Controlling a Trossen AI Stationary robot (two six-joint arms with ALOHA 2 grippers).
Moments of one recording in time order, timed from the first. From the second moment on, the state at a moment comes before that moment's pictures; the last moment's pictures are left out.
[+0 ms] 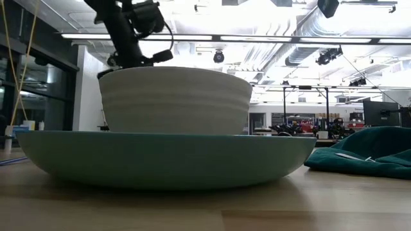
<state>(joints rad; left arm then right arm) 0.54 1.39 1.00 -0.65 -0.27 -1.53 -0.22 0.70 0.97 -0.54 -0.13 0.27</state>
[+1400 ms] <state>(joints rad) 0.51 1.85 1.62 -1.18 -0.22 -1.80 -0.22 0.74 0.97 -0.56 -0.09 0.11</state>
